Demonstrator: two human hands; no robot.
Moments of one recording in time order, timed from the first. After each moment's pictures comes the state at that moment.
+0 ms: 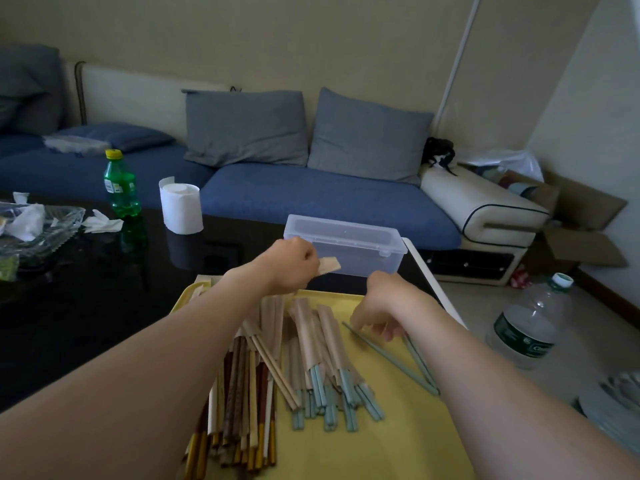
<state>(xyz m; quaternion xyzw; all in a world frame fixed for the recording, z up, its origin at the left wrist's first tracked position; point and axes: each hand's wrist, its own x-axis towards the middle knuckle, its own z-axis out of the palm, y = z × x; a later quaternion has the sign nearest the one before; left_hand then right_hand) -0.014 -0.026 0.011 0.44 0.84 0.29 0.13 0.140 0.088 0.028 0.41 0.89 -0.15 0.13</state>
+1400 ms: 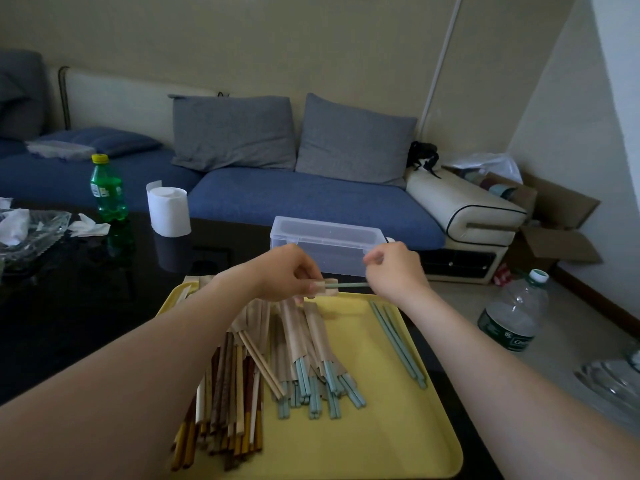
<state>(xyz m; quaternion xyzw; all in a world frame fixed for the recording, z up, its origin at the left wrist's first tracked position) 0.001 -0.032 0.012 0.56 0.76 0.26 0.18 0.171 0.116 0.026 0.38 0.87 -0.23 -0.21</state>
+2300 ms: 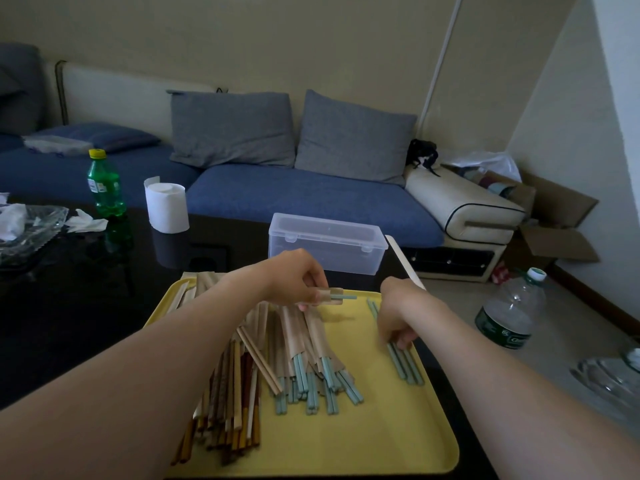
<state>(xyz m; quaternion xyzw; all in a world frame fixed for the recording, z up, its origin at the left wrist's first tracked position) 0.009 -0.021 0.006 0.58 0.76 0.22 0.22 0.186 0.111 0.020 0.47 0.87 -0.11 0.13</state>
